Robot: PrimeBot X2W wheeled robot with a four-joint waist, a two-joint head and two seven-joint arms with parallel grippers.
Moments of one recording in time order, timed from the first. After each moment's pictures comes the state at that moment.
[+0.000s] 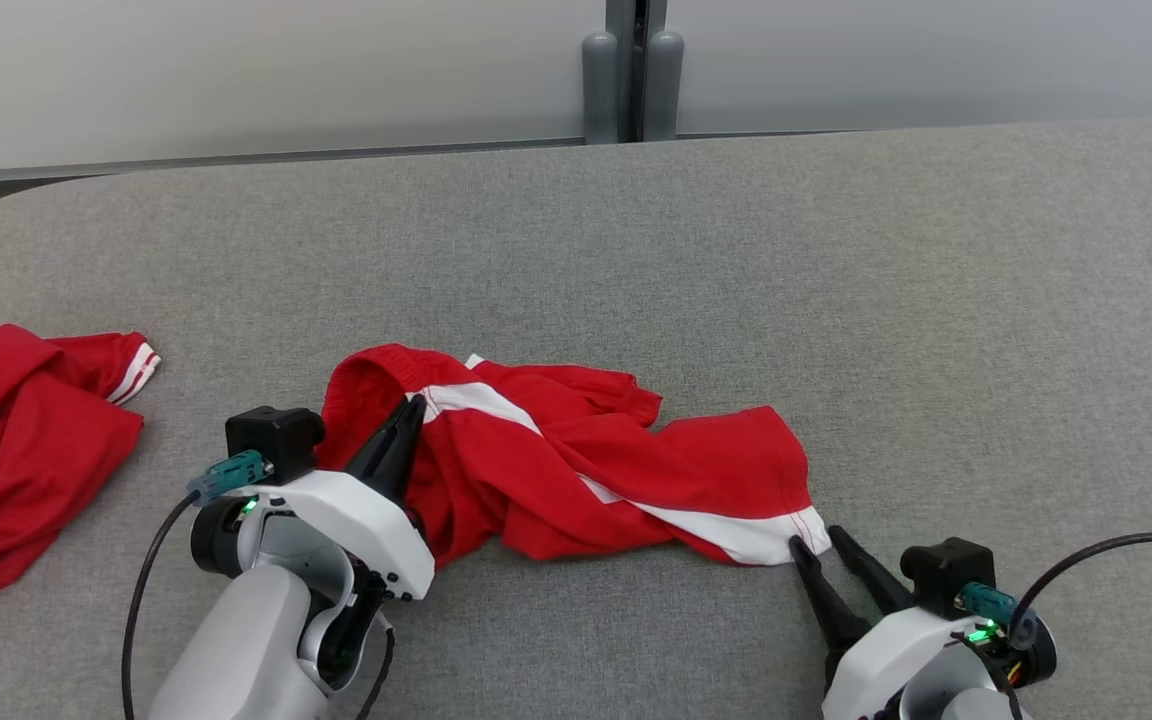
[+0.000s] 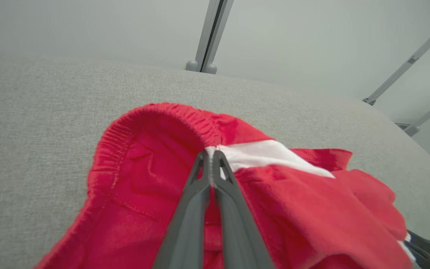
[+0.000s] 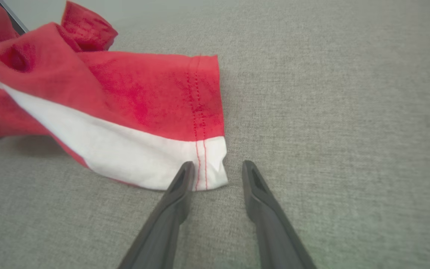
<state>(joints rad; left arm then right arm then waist) -0.41 0.10 -0.33 0.58 -0.56 -0.13 -0.05 -0.22 -0.13 0.40 0.60 0.35 0.13 -0.11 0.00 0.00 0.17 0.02</state>
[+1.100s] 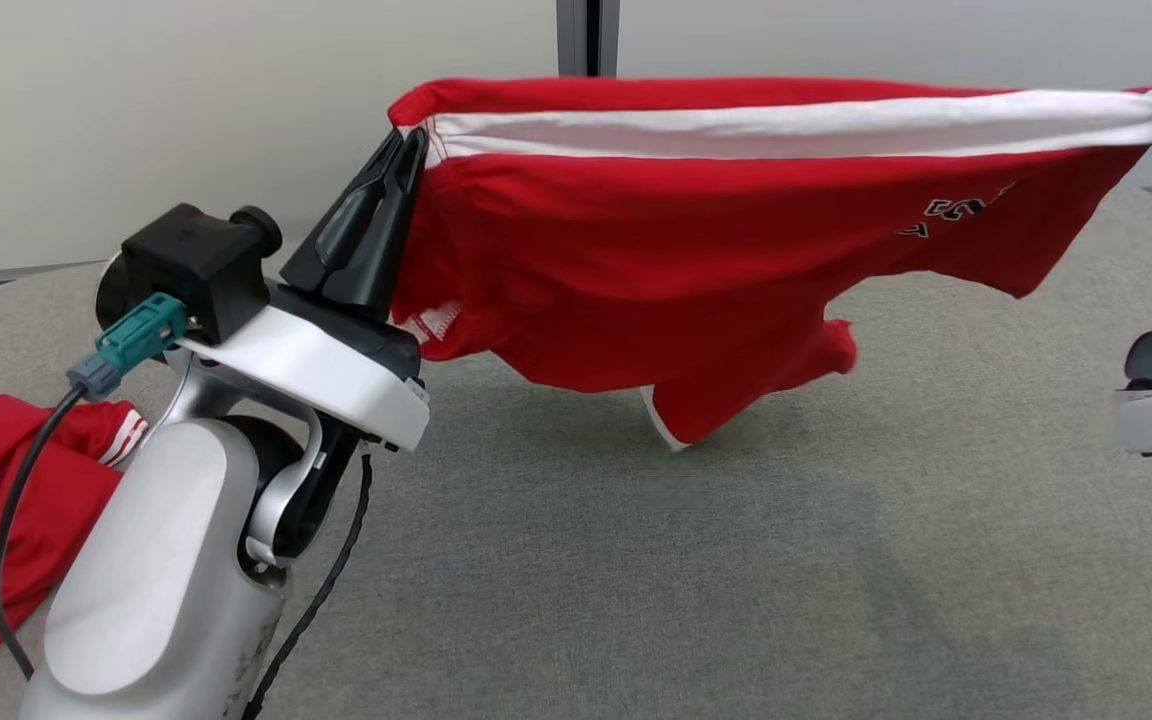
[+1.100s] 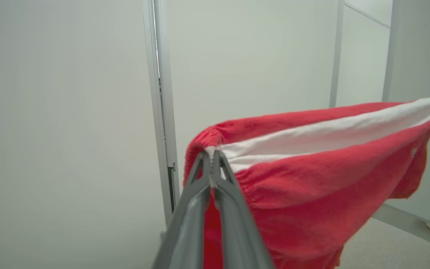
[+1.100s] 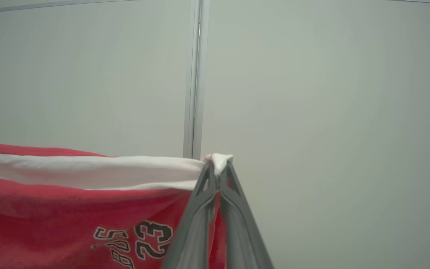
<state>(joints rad) -0.52 0.22 -0.35 0.01 -0.47 -0.04 0.04 -0.35 -0.30 0.01 -0.16 0.33 0.13 0.05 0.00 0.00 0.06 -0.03</state>
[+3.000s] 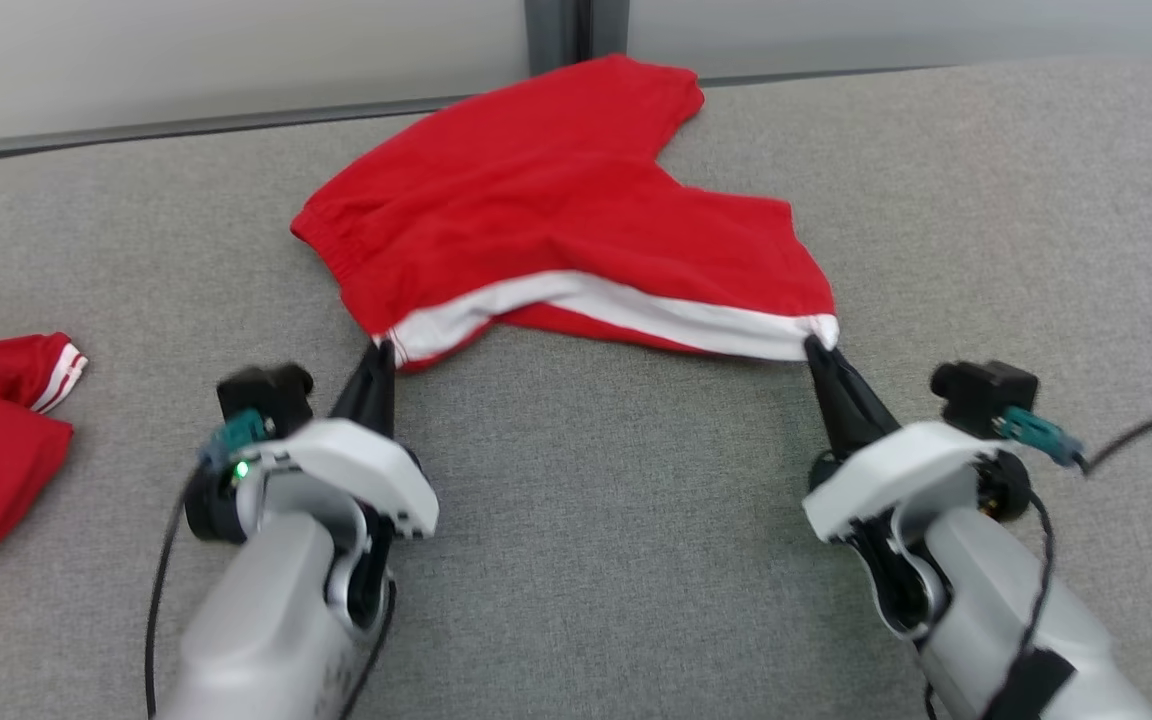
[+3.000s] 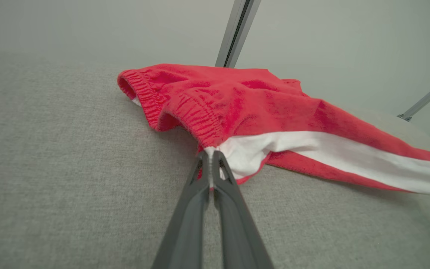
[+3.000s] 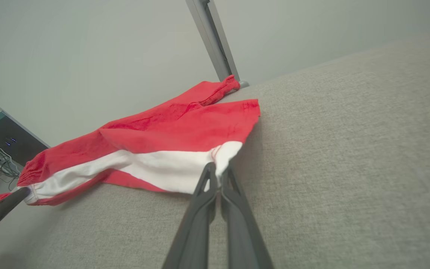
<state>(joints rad) -0.63 0.05 -0.39 0.91 -0.63 -0.02 -0.26 -0.62 -0.11 0.54 0.84 0.74 0.13 -0.26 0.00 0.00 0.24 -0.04</state>
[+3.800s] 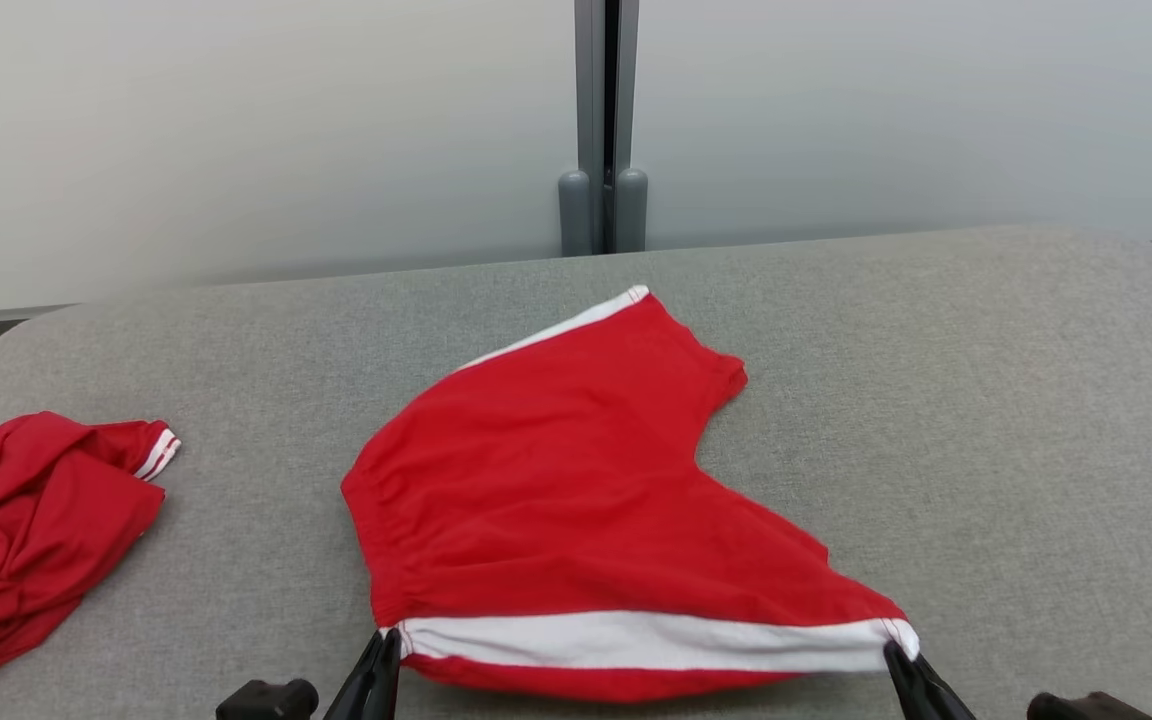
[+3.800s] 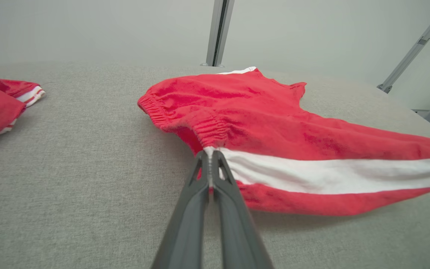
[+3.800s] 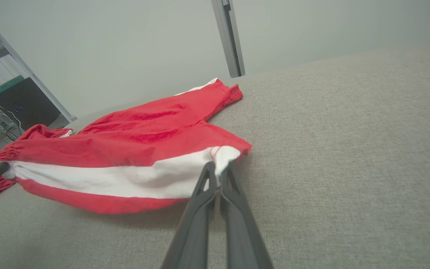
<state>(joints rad) 0.16 0.23 -0.41 -0.02 -0.46 0.21 -0.03 0.27 -0.11 0.20 -0.05 0.36 0.13 0.04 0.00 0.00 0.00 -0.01</state>
